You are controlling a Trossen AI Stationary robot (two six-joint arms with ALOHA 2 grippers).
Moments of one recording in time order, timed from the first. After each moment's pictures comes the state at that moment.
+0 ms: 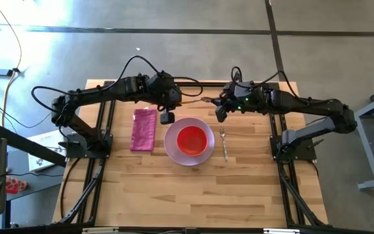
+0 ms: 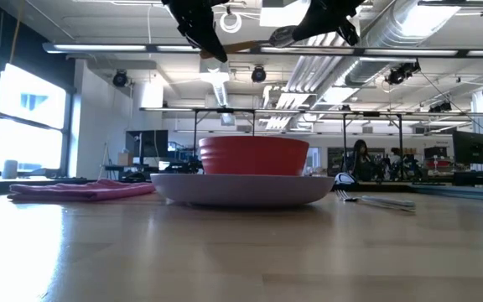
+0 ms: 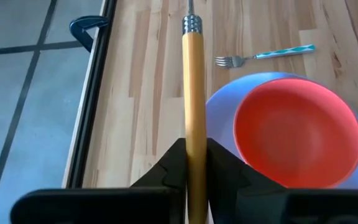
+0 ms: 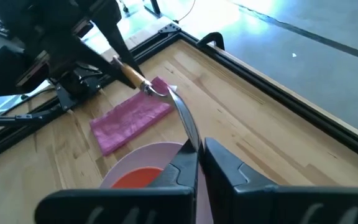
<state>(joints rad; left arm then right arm) 0.38 1.53 1.49 -0.79 -0.03 0.32 -0.18 1.23 1.20 -0.50 0.22 0.43</state>
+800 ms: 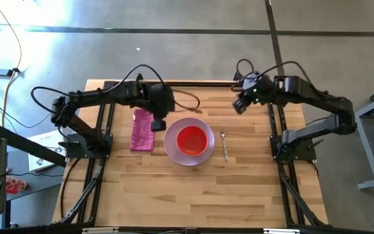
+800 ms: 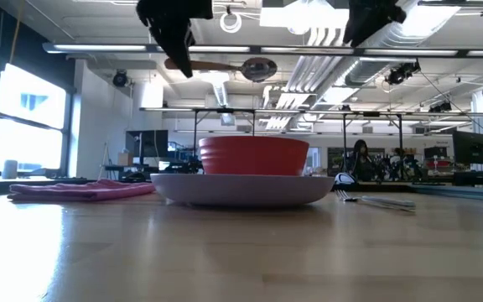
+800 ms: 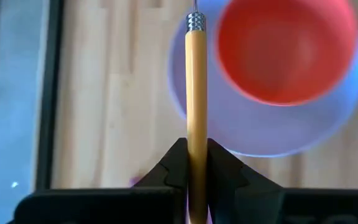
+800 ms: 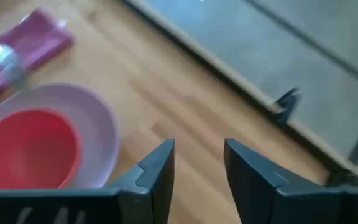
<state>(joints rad) 0.31 1.53 1.49 -1.08 -0.12 0.21 -0.25 1.23 1.48 -1.19 0.40 0.42</state>
